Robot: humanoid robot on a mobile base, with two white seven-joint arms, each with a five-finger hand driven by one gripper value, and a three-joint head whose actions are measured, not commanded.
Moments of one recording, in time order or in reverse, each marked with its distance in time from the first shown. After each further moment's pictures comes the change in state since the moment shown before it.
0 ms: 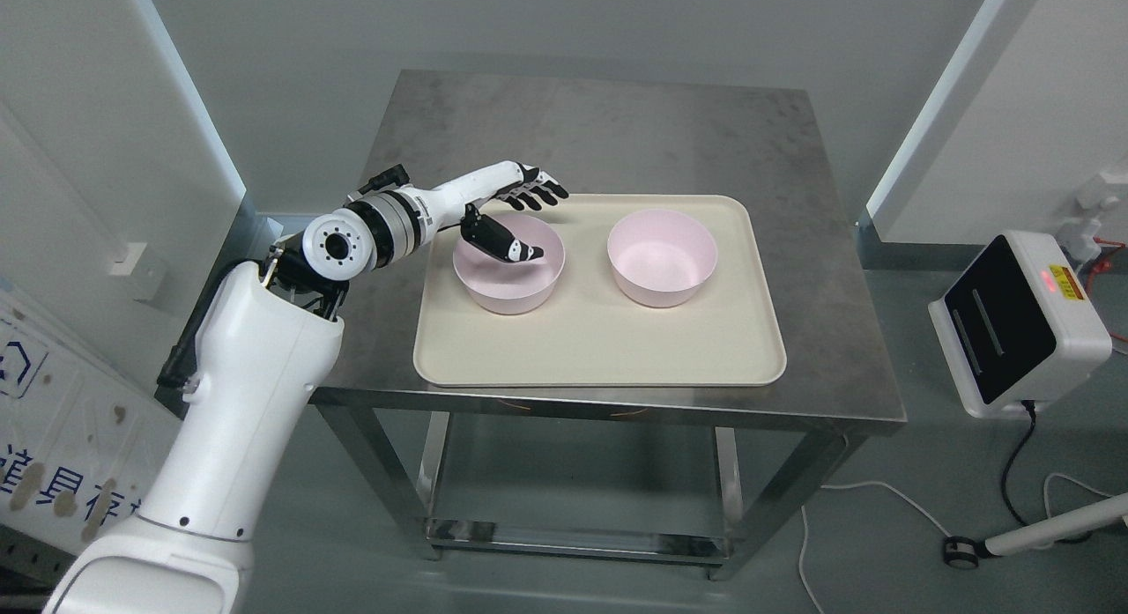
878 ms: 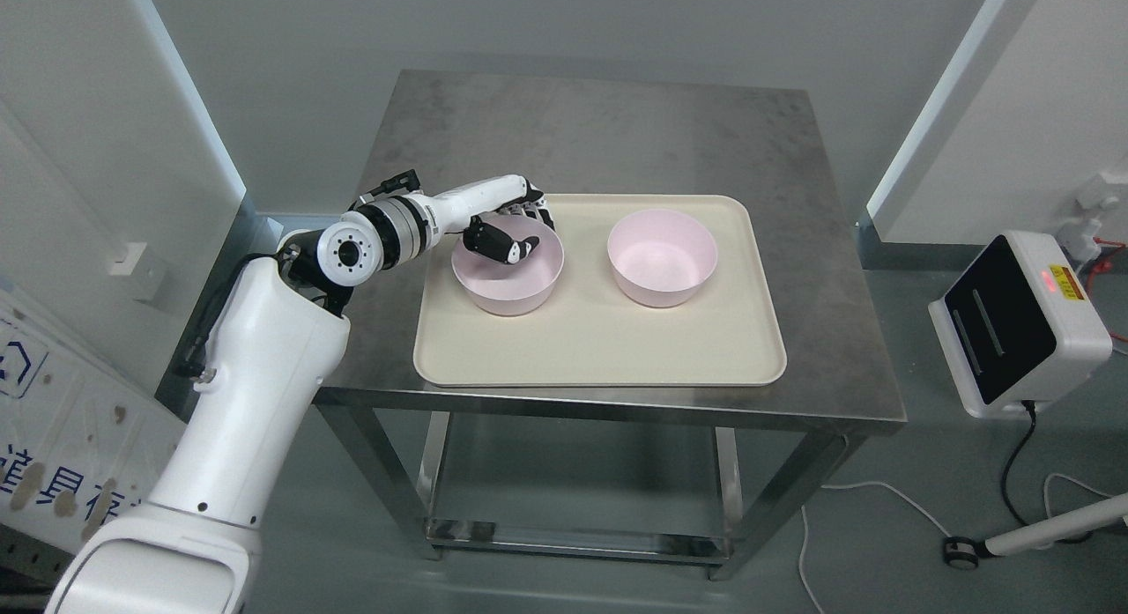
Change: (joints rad) left arm -0.032 -0.015 0.008 0.112 -0.111 -0.163 0.007; right arm 0.000 0.000 0.000 0.000 0.000 0.000 0.008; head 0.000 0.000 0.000
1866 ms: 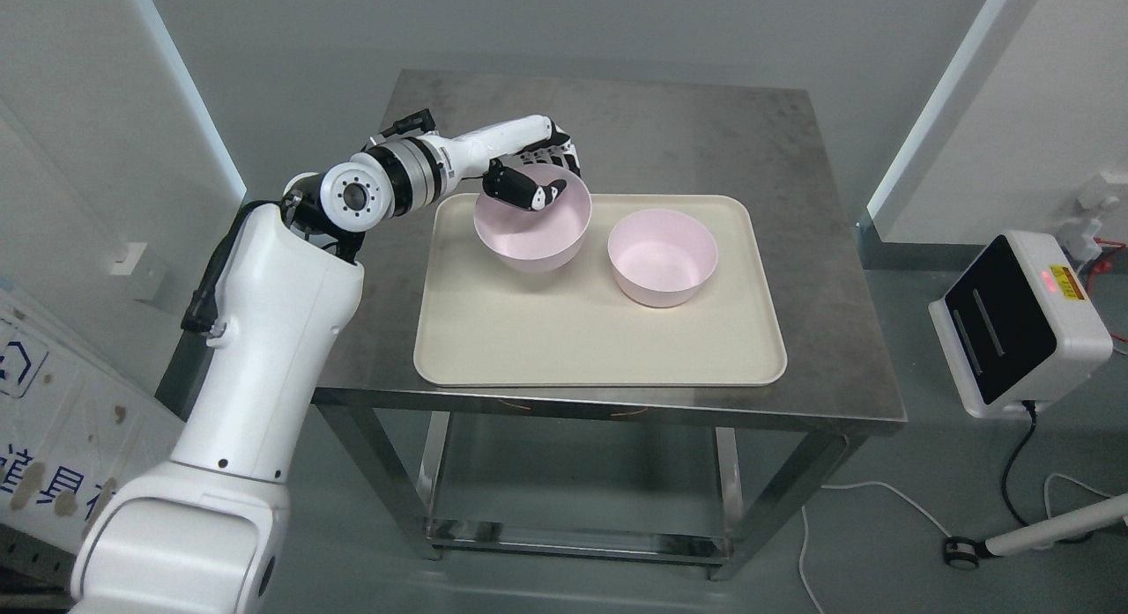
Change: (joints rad) left arm -0.126 -0.073 0.048 0.012 0.007 -0.028 -0.057; right arm 0.000 0.000 0.000 0.000 0.000 0.000 0.004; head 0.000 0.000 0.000
